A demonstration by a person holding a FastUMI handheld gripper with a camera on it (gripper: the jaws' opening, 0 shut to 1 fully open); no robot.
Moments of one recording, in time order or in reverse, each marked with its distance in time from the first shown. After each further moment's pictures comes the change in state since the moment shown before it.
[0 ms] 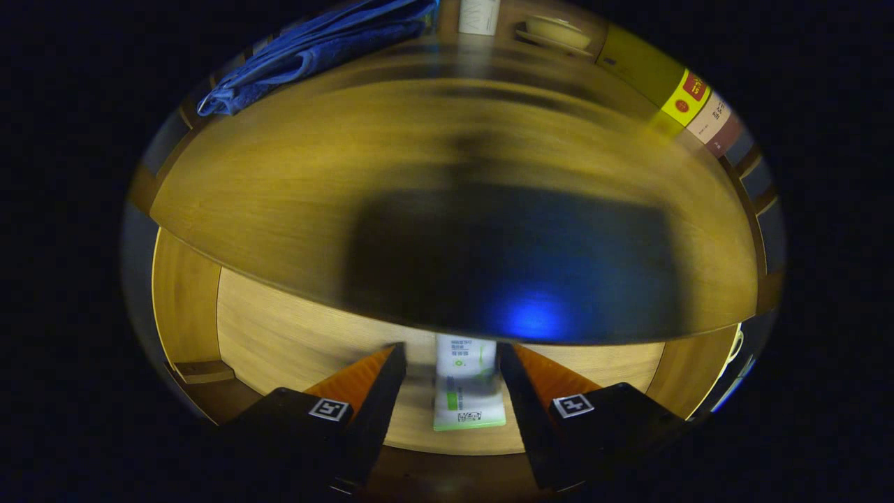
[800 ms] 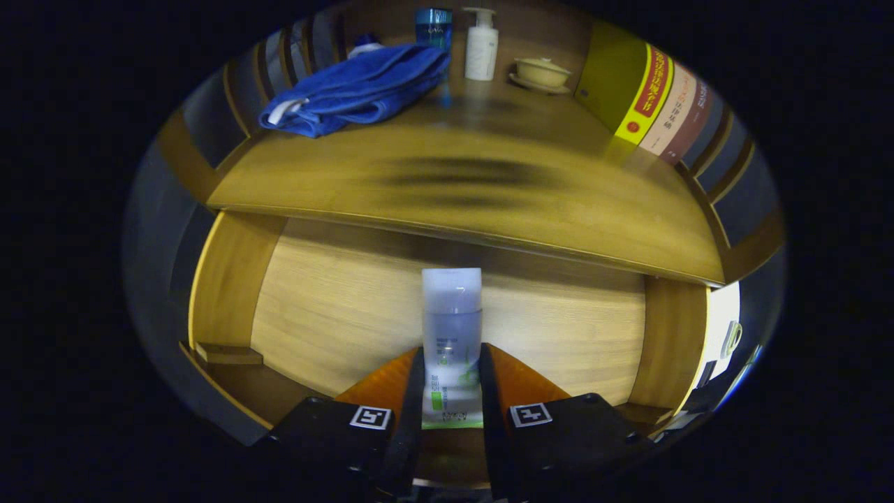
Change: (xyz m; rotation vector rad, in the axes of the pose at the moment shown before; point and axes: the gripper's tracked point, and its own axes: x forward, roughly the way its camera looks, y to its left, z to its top) arm -0.138 0.010 0.053 0.009 -0.215 0.039
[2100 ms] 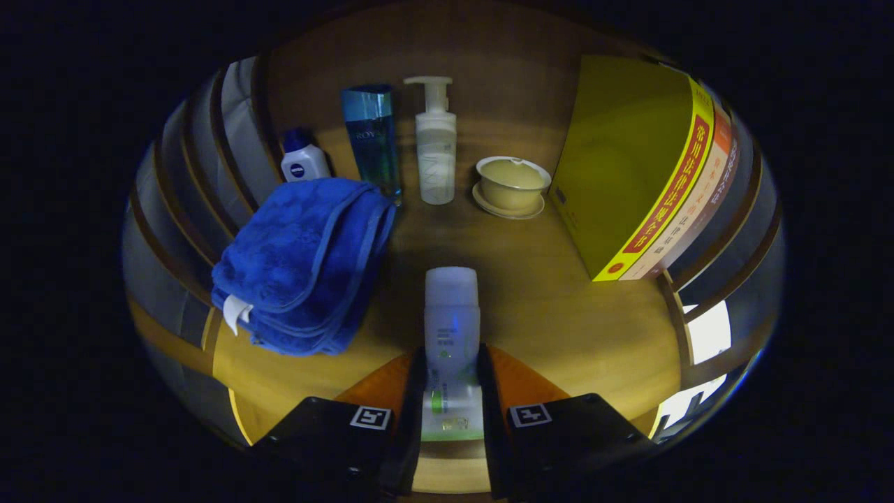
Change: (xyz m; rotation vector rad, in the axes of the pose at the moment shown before) arm -0.025 -0.023 0.231 0.141 -0.203 -0.083
